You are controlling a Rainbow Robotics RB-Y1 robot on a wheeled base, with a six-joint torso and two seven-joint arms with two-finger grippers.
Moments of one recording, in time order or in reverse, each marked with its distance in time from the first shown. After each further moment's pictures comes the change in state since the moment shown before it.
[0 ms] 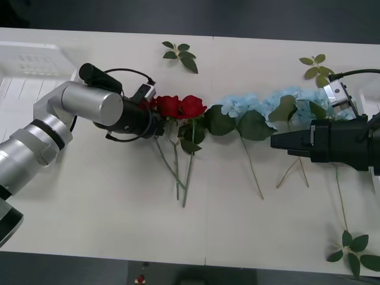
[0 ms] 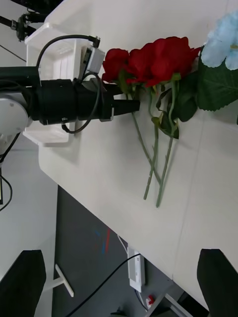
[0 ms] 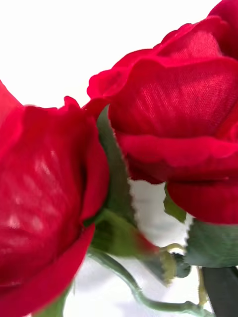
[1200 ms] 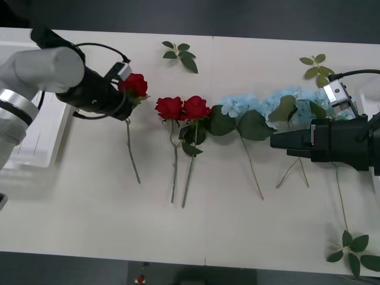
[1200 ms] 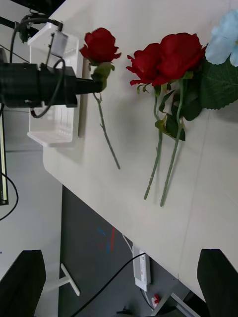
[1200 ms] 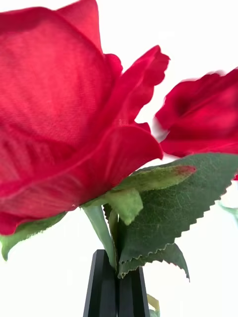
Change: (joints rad) right arm 0.000 0.000 0.000 0.000 -0.023 0.000 0.000; left arm -0.005 0.055 0.308 -0.055 0.078 0.322 -0.146
